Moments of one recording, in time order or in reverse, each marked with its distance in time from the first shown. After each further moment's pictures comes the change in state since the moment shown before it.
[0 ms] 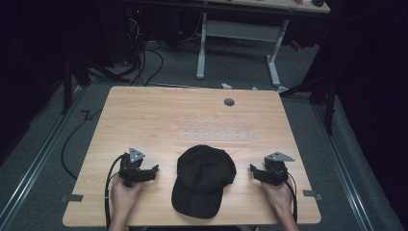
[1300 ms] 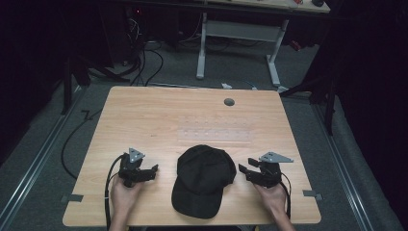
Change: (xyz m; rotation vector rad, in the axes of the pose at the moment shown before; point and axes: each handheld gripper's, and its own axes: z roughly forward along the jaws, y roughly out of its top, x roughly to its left) left arm 0.000 0.000 0.000 -0.007 0.008 -0.004; right arm 0.037 0.021 -0.025 -0.107 0.244 -0.018
